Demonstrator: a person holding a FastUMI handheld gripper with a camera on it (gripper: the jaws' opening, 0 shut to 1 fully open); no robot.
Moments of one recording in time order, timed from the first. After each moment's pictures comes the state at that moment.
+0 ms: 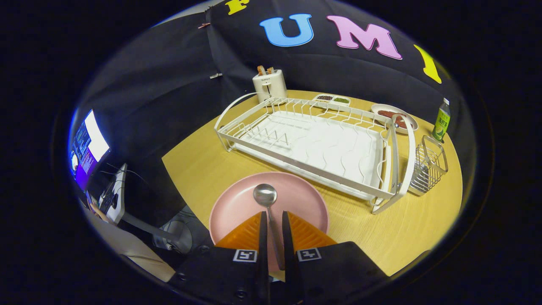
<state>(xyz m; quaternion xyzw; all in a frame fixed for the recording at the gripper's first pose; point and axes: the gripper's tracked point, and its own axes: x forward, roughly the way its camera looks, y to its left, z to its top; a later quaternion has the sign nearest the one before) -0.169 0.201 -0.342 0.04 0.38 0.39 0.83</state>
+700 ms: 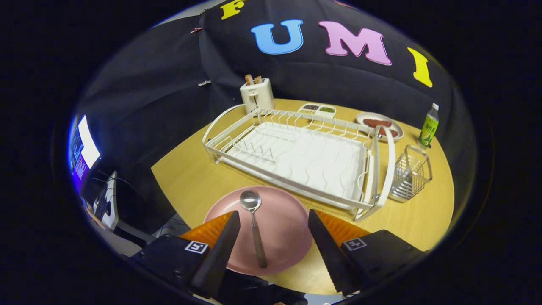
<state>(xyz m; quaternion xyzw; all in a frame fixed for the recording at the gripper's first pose) -0.127 0.181 -0.301 0.02 0.34 0.34 0.88</state>
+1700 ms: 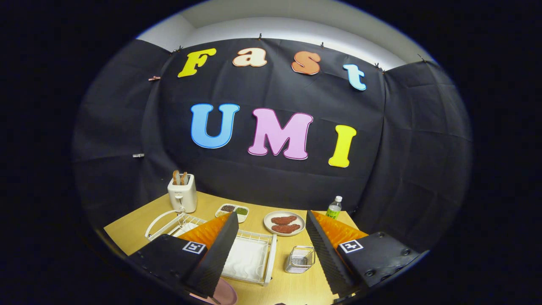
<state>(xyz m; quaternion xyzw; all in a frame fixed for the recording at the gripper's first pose) -0.012 0.050 -0.088 0.02 0.09 0.09 0.99</state>
